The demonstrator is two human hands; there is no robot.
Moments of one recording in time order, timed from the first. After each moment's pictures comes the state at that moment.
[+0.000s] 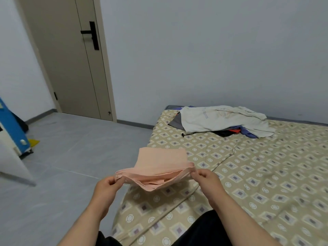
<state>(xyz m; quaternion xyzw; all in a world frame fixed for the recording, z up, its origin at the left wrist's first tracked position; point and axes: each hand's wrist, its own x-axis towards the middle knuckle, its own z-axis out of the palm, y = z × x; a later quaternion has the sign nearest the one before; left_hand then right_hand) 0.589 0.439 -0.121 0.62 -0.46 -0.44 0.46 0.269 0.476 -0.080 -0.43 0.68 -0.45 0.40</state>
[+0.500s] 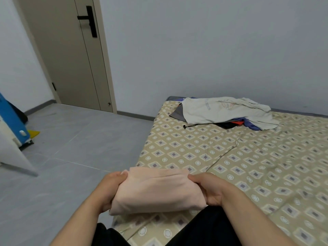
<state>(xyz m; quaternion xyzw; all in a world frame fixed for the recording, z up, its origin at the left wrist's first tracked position) 0.585 0.440 -0.115 0.59 -0.40 -0.59 0.38 0.268 0.469 -0.093 -0.23 0.58 -0.33 0.71</state>
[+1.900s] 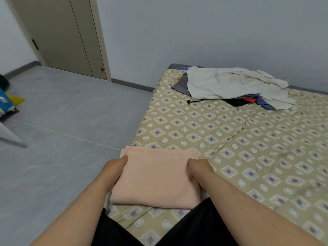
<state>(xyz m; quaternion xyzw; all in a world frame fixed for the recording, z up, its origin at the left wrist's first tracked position) 0.571 0.379 -0.193 0.71 -0.35 -0.55 0.26 0.286 0.403 -0.169 -0.27 0.86 -0.17 0.40</state>
